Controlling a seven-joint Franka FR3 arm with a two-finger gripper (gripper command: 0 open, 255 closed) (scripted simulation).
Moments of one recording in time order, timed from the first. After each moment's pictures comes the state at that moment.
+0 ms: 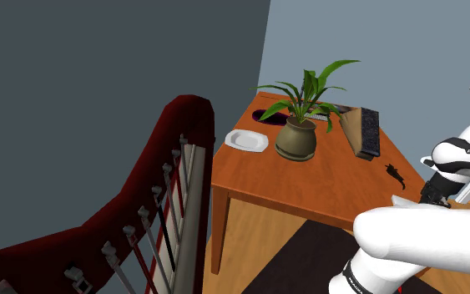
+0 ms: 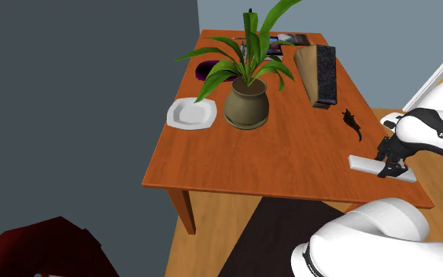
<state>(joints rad) -0.59 -0.82 -1.14 -2.64 -0.84 2.03 -1.43</state>
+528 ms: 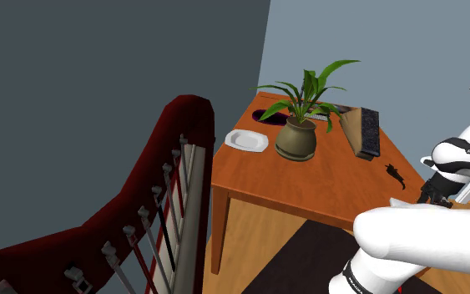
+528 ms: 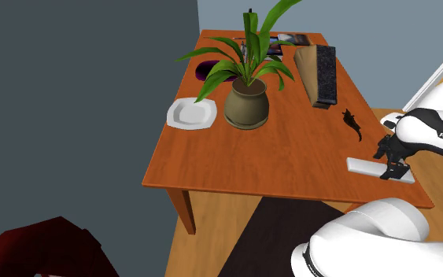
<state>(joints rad) -0.59 -0.82 -1.14 -2.64 -0.84 2.03 -1.43</state>
